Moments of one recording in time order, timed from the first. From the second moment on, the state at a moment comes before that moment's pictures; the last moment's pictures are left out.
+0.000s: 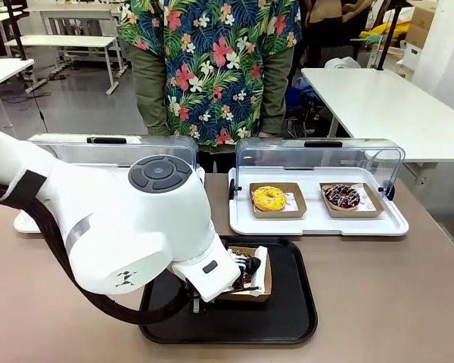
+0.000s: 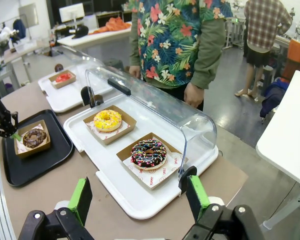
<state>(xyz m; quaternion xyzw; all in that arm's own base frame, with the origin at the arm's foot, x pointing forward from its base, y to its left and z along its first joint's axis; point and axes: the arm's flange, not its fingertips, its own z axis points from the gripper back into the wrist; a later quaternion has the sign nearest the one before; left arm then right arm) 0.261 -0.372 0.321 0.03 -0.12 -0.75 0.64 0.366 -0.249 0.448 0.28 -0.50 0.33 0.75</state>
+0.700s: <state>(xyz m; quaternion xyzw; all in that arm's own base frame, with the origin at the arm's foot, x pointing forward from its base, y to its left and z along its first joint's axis) 0.279 -0.371 0.319 0.03 -0.10 -0.74 0.66 0.366 -0.249 0.448 0.28 -0.50 0.33 0.75</state>
